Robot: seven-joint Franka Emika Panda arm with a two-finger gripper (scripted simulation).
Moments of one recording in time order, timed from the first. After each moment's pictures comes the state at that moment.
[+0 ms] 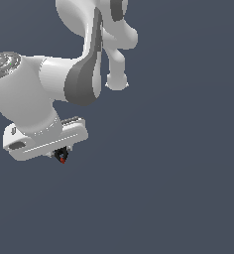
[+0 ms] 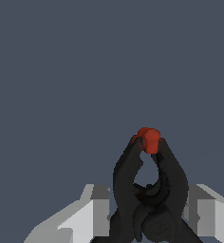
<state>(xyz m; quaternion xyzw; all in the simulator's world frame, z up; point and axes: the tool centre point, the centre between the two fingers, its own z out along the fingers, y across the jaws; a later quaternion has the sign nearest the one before) 0.099 -0.187 0.221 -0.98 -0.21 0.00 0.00</state>
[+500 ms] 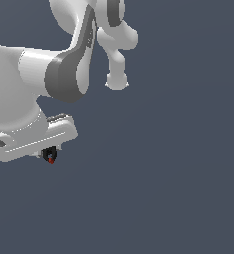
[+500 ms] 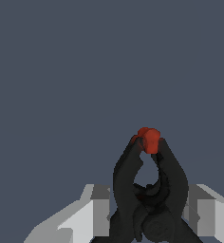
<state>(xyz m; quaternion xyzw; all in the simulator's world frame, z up) 0.110 -0.213 0.243 -0.98 -0.21 0.00 0.00</state>
